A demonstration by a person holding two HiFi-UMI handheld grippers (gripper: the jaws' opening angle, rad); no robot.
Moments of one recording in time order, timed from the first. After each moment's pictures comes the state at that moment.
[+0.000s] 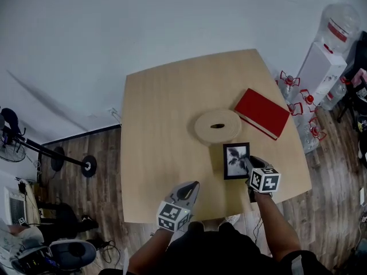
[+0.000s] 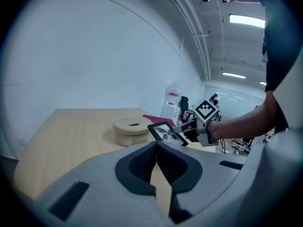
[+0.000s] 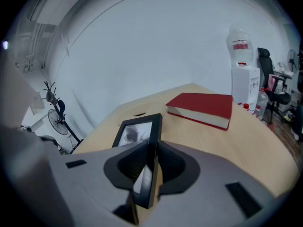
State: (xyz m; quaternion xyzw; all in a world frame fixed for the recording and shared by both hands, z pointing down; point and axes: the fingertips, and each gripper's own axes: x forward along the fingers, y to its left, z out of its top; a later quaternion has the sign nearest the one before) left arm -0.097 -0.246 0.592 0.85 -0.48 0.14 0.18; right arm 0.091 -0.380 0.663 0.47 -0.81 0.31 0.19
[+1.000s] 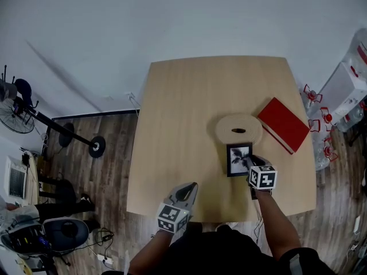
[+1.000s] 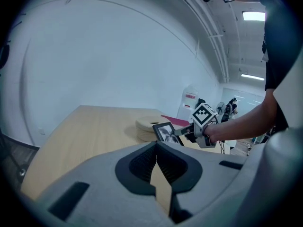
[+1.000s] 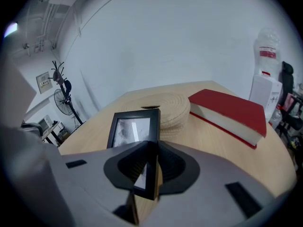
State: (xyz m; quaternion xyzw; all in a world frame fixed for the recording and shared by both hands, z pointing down) left arm -0.163 -0.236 0.601 0.79 -0.57 0.12 0.20; right arm 0.015 -0.420 0.694 0.41 -0.83 0.26 0.27
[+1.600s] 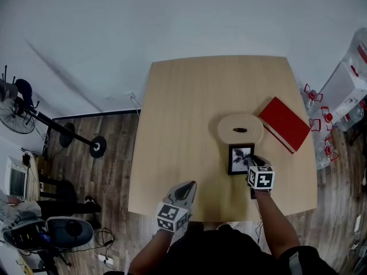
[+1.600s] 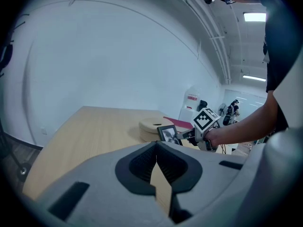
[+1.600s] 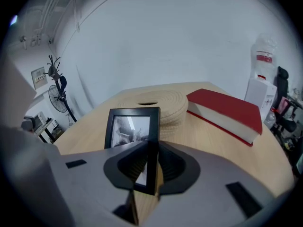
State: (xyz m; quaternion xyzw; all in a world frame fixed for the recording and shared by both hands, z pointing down) left arm -0.174 -0.234 0.597 0.78 -0.58 0.12 0.20; right arm 0.018 -0.418 0.705 0.44 -0.82 0.24 0.28
